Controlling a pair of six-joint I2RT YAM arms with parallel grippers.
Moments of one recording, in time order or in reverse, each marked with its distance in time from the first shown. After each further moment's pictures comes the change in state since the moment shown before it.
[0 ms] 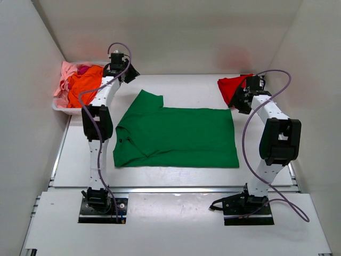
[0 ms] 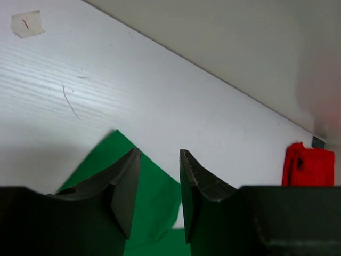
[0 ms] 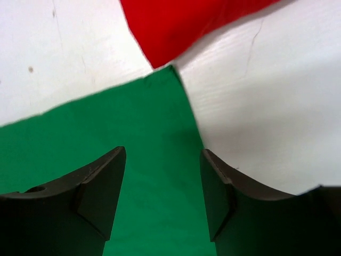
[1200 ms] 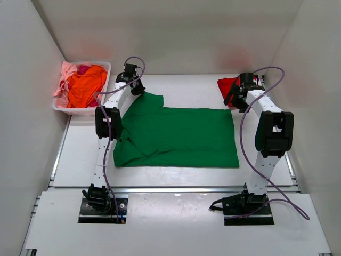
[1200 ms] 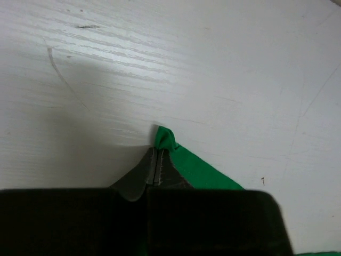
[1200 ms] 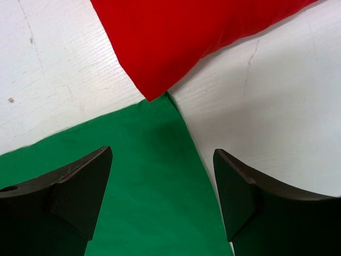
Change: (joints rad) left arm -0.069 0.351 0.314 -0.212 -0.066 0.169; right arm 0.034 0.148 0.171 -0.079 0.112 0.040
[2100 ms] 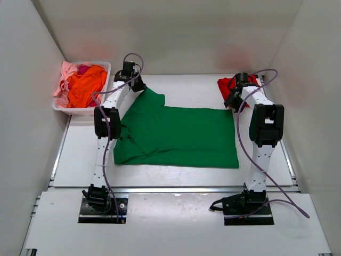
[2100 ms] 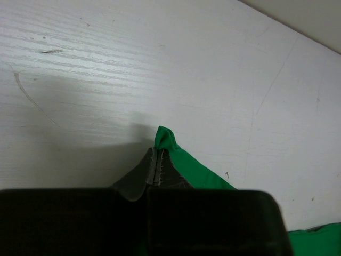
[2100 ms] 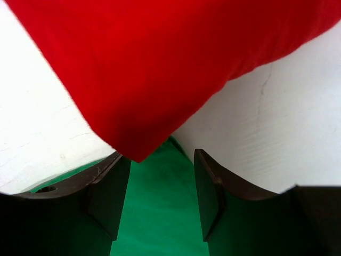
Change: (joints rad) left arm 0.013 -0.004 0.022 0.058 0.109 -0.022; right arm 0.006 0.228 0.202 -0.084 0.037 0.082
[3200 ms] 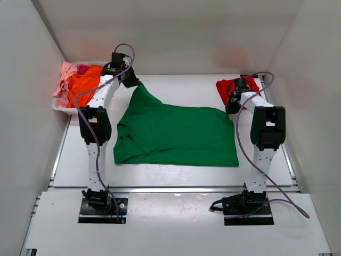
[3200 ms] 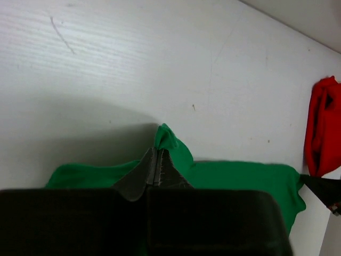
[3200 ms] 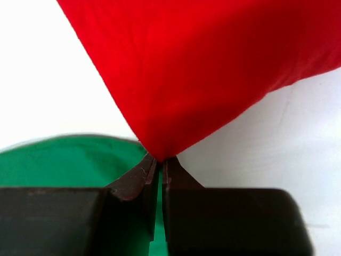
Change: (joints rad) left arm 0.028 -0.367 -0.303 -0.065 0.050 0.013; right arm 0.011 -0.077 -0.175 0.138 -0.063 -0.124
